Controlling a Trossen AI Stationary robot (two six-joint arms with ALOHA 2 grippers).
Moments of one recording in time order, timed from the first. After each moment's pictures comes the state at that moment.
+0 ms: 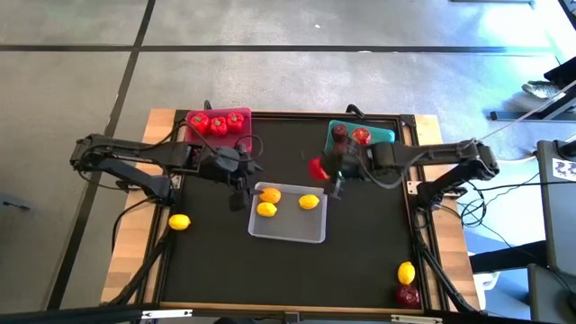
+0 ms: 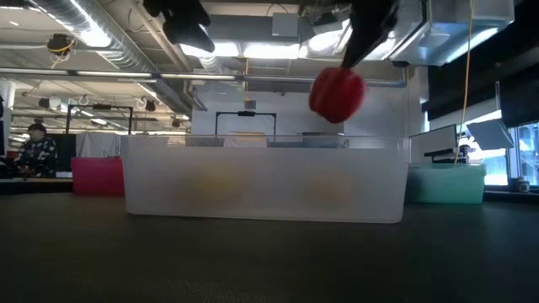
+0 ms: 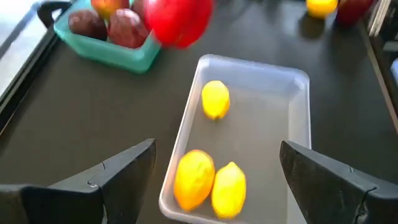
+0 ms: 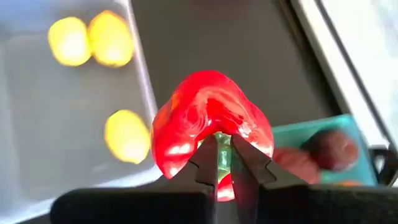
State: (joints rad) left arm -0.05 1.20 1.07 -0.60 -0.13 -0.14; right arm 0.08 1.49 1.41 -0.99 0.39 0.28
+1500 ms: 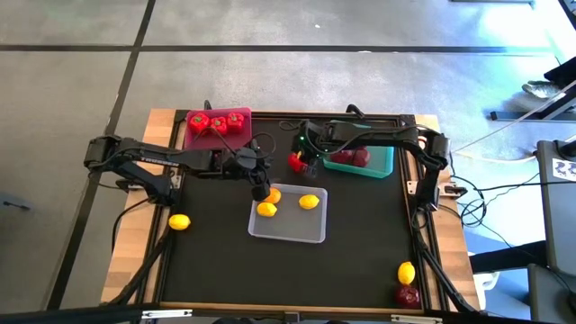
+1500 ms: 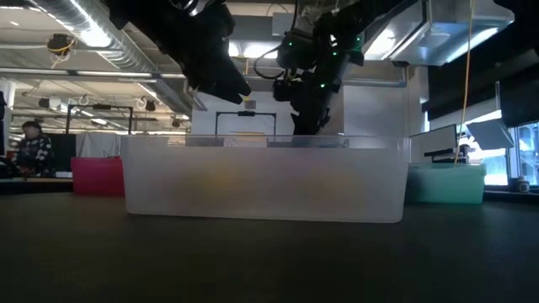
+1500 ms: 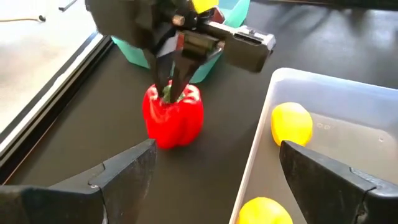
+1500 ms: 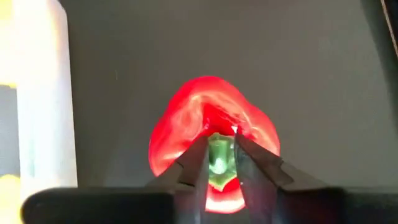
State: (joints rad) left arm 0.07 1.36 0.86 -0.13 -0.26 -0.08; right arm -0.31 1.88 1.41 -0.60 0.00 -0.14
